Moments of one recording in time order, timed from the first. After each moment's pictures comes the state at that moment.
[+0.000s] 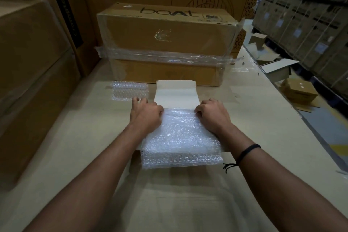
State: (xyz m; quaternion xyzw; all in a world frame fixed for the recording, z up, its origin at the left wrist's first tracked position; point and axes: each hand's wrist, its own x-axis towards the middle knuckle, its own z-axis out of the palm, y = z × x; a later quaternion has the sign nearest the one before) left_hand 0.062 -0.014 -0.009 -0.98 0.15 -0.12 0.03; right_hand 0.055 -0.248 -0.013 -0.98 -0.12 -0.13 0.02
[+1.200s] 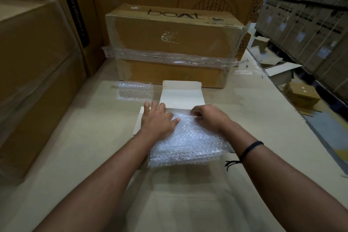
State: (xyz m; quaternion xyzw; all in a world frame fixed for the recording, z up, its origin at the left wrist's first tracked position) left_hand 0.049 -0.026 -0.020 -0.98 0.16 -0.04 0.06; right_hand 0.055 -0.230 -0.002 -0.98 -0.16 0.02 0.11
